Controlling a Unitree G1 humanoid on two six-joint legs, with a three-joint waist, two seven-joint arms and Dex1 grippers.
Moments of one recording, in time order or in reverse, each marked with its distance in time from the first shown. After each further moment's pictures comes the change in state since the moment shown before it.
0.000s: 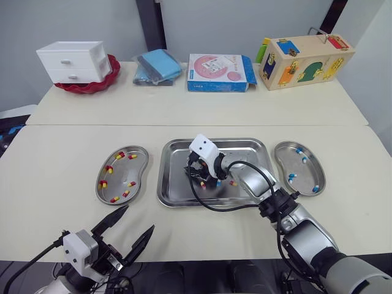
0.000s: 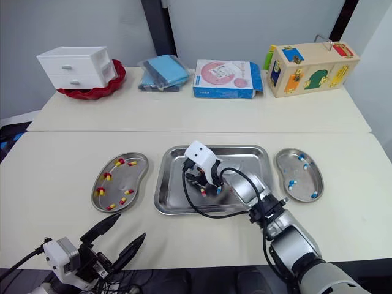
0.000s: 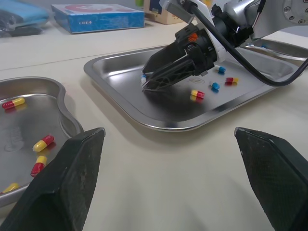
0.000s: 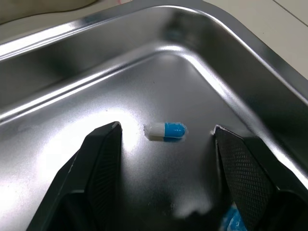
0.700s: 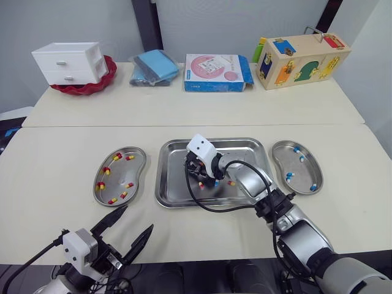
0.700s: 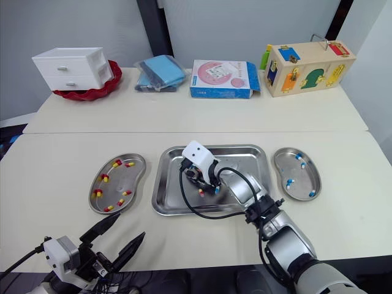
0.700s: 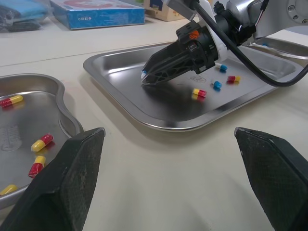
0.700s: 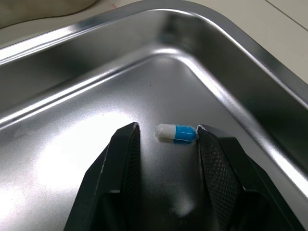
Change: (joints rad) left arm 0.000 0.006 0.000 0.000 -0.003 0.019 0.024; right arm 0.000 0.038 -0.022 0.025 -0.037 -0.013 0.006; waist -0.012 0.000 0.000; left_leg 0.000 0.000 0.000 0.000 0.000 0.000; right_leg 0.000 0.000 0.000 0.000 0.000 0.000
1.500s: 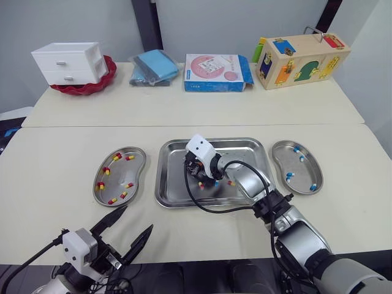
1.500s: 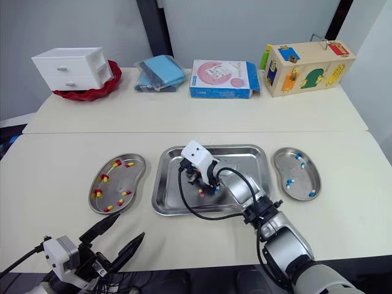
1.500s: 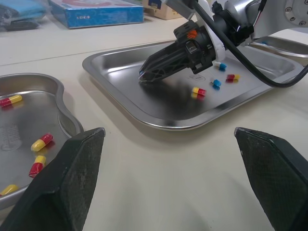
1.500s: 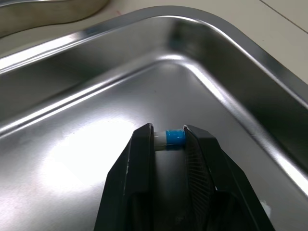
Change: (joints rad) left arm 0.002 0.022 0.000 0.000 -0.005 -0.002 -0.018; right arm 0.034 0.003 -0.020 -0.026 -0.013 -0.037 0.044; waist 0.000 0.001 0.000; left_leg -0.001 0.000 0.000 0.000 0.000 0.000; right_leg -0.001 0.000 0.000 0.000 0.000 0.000
